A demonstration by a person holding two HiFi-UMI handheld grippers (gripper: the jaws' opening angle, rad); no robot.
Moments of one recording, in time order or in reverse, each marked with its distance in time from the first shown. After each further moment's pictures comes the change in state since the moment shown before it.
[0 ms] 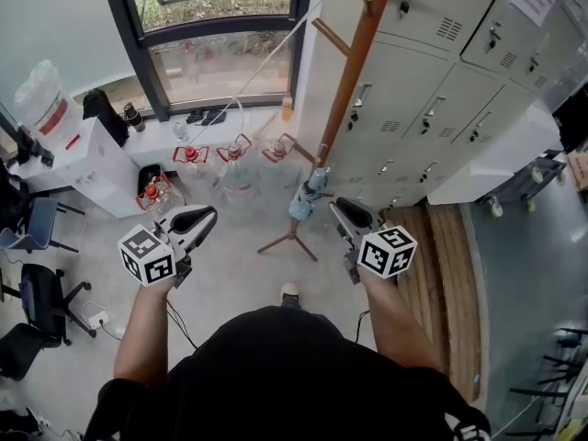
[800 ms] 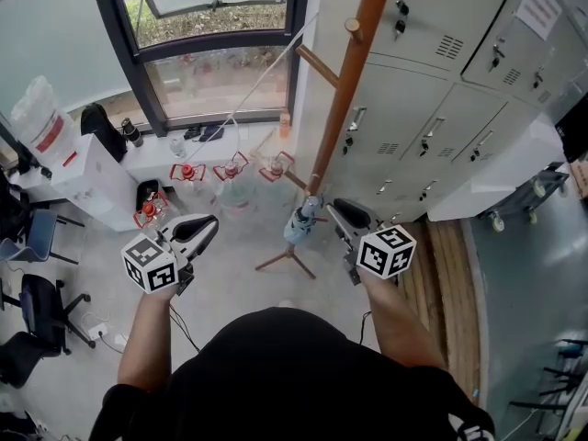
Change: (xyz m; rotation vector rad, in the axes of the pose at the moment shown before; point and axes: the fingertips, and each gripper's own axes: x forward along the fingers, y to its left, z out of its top) left arm 0.065 0.034 0.029 -0.001 -0.004 0.019; right arm 0.039 -0.058 0.057 -0.034 0.000 0.040
